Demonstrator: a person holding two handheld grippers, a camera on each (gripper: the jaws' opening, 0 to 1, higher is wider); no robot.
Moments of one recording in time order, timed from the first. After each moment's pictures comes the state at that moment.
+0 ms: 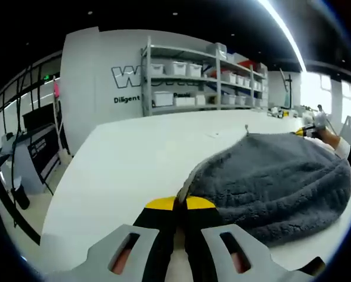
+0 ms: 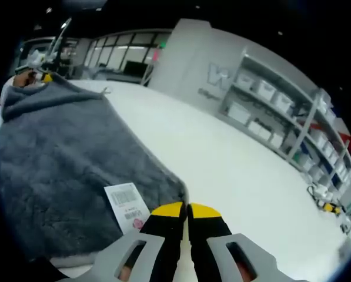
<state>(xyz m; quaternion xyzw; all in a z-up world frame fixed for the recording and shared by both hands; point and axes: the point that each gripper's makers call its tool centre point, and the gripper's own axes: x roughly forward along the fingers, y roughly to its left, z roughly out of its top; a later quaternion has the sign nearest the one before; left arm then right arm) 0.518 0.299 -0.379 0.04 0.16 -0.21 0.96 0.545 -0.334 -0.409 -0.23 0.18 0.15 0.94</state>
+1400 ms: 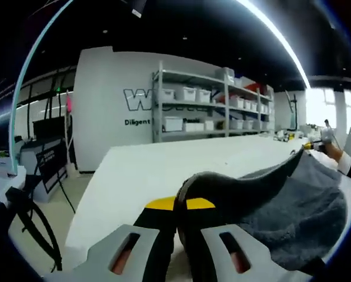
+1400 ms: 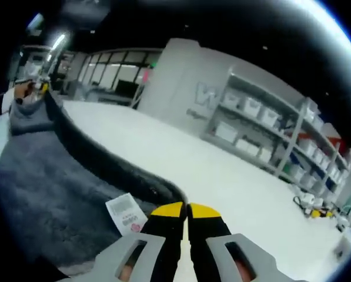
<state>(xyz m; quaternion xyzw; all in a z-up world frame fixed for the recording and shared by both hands) 0.536 0.354 -0.322 0.01 0.06 -0.18 0.98 0.523 -0.358 -0.340 -0.21 0.09 0.13 0.97</state>
